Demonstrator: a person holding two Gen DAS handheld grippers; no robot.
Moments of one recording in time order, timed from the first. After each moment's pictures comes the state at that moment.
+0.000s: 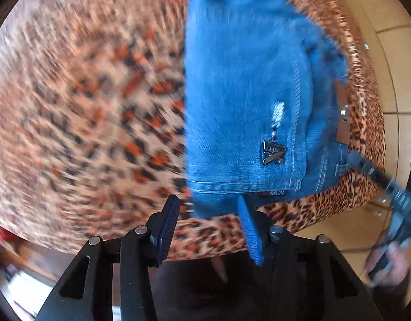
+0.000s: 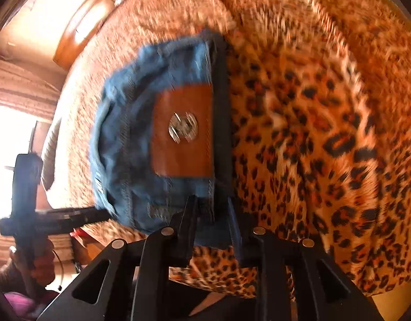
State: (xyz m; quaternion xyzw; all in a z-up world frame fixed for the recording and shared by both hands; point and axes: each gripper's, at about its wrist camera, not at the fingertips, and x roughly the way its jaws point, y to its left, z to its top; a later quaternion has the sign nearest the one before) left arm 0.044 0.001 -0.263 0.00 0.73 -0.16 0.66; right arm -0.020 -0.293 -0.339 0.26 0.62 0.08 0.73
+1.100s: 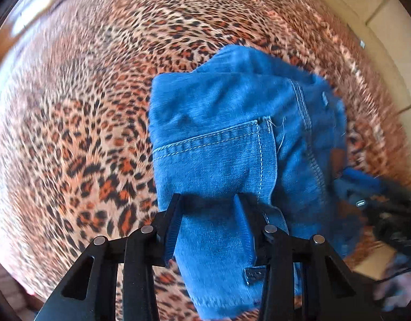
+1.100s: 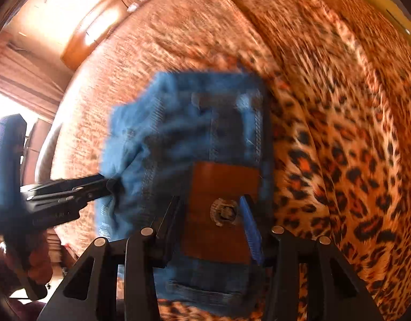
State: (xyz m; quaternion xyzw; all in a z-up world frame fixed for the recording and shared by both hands) left arm 0.070 -0.070 -0.281 0.12 0.63 -0.16 0.75; right arm 0.046 -0.264 -0.366 0.22 0.60 0.09 0.77
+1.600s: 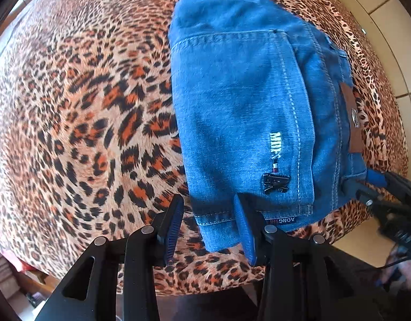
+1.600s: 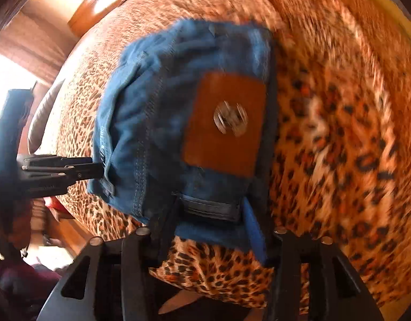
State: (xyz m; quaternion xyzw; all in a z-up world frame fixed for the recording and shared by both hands) left arm 0.031 -0.026 -0.286 0.08 0.69 -0.16 0.70; right arm -0.018 -0.252 -0.359 0.16 0.64 0.12 0.74
